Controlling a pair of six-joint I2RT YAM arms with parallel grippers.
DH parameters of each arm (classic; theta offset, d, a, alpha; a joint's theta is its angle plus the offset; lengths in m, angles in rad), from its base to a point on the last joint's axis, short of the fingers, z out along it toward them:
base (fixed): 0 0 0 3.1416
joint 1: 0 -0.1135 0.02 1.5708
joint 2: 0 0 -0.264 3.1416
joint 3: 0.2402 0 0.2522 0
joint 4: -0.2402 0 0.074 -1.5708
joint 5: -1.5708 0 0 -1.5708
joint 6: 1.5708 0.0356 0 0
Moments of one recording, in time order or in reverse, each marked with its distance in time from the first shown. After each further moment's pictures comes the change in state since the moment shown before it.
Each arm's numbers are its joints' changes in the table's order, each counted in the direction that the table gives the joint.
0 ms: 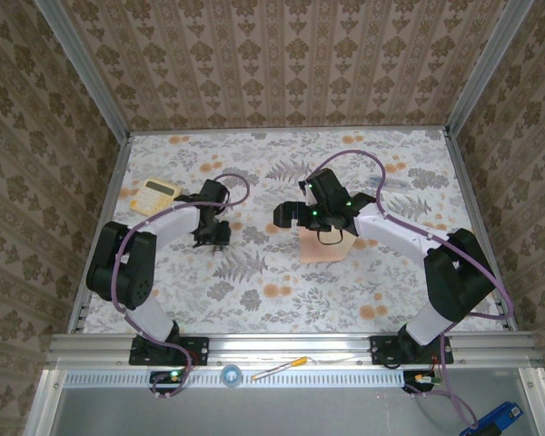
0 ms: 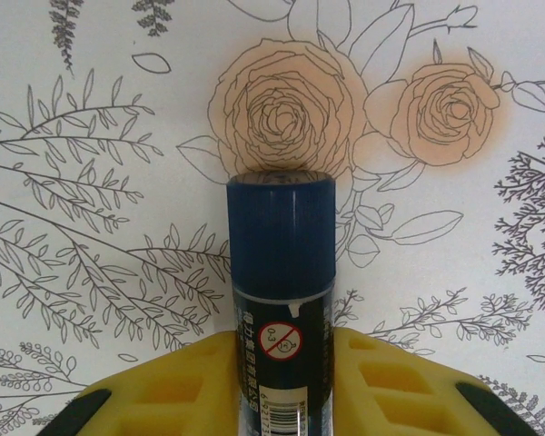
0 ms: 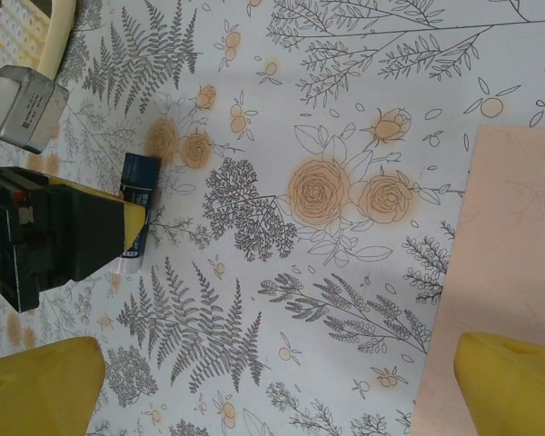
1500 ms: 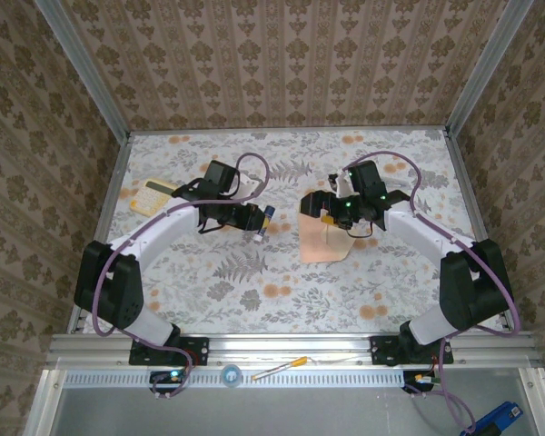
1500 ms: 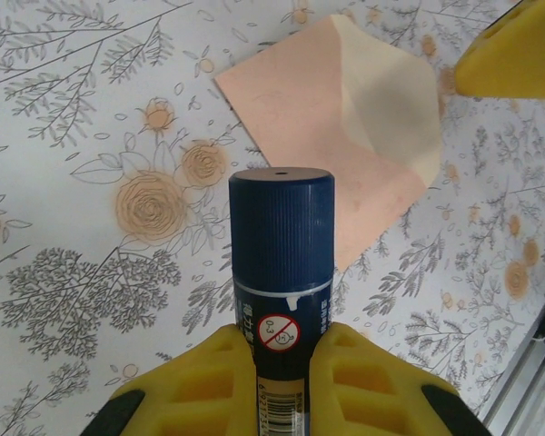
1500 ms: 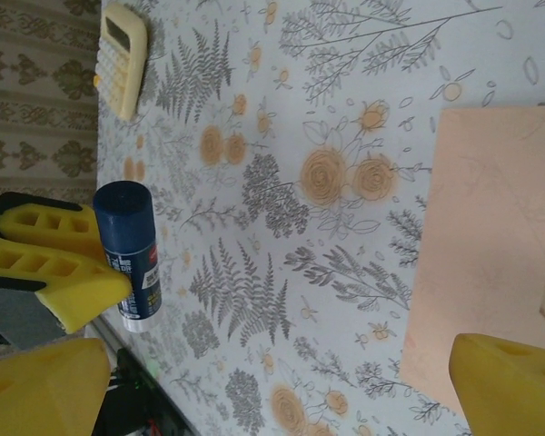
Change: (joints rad) left arm 0.114 -0.139 0.145 0.050 -0.526 0.206; right arm 0.253 -0.097 -0.098 0.013 0.365 -0.019
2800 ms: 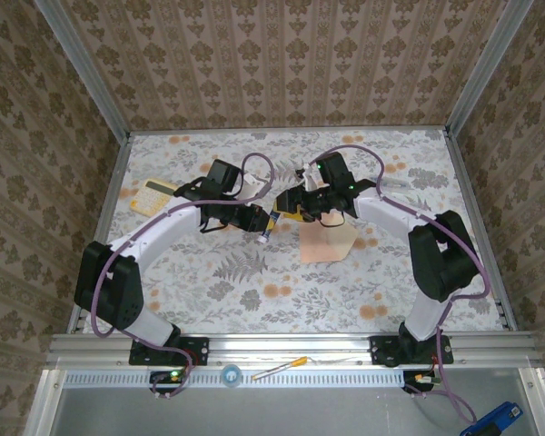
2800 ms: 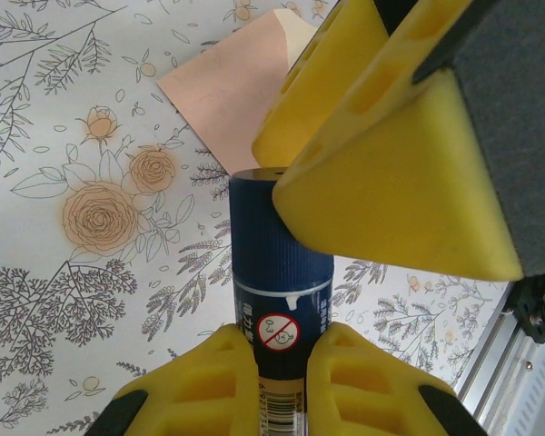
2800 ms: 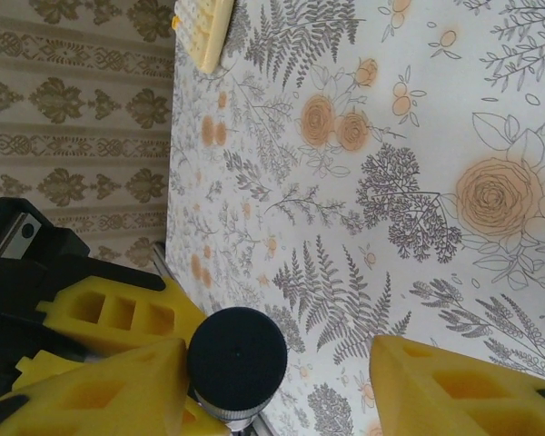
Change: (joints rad) left arm 0.022 -0.001 0.023 -0.026 -0.051 0.032; right arm -0.122 0.246 0.197 0.105 0.152 0.100
